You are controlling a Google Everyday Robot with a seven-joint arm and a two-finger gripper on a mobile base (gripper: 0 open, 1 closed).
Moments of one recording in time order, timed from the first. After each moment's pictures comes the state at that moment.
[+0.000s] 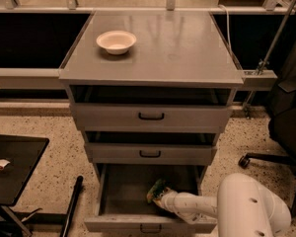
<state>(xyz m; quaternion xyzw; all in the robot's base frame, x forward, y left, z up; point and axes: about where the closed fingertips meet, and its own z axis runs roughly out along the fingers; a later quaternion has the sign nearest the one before) 0.622 -0.091 0.136 -0.37 0.86 0.06 0.35</state>
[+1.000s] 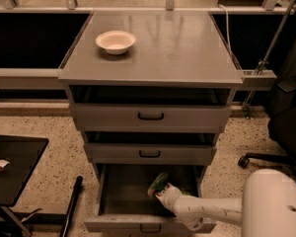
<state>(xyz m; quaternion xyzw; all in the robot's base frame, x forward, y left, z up) 0.613 -0.092 0.232 -0.36 0.84 0.00 0.40</state>
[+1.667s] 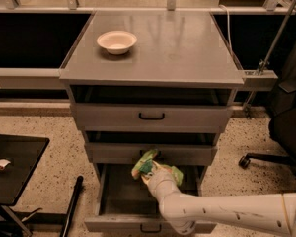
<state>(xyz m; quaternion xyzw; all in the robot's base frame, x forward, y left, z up) 0.604 -0.036 0.460 -0.40 0.74 -0.11 0.53</state>
